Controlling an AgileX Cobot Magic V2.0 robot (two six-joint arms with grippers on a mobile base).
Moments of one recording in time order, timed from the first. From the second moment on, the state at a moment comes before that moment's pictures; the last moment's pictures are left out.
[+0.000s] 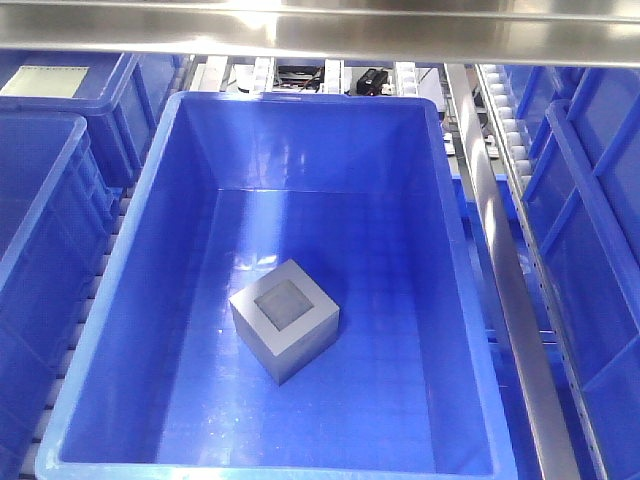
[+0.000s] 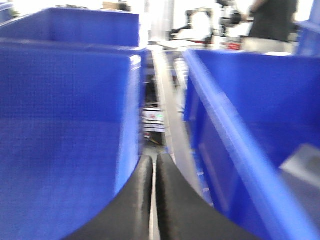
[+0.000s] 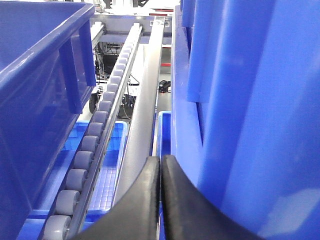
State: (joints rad) left arm -0.03 0.06 0.01 0.11 0.05 -0.19; right arm -0.01 -0.02 0.03 -0.04 0.20 0.00
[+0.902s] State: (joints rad) left arm -0.04 -0.01 0.03 0.14 0.07 -0.19; right arm -0.01 -0.02 0.03 -0.04 0.20 0.00
